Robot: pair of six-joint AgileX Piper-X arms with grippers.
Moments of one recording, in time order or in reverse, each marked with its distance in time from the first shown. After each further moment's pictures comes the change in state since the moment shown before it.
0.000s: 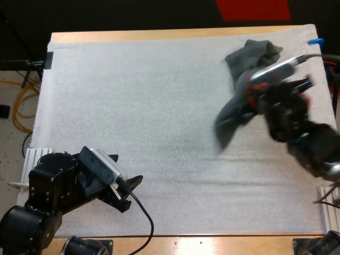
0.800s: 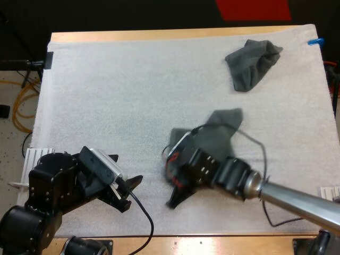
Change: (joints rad) left arm 0.000 0.000 0.000 0.000 0.000 -0.002; right arm 0.466 0.336 0.116 0.057 -0.709 0.446
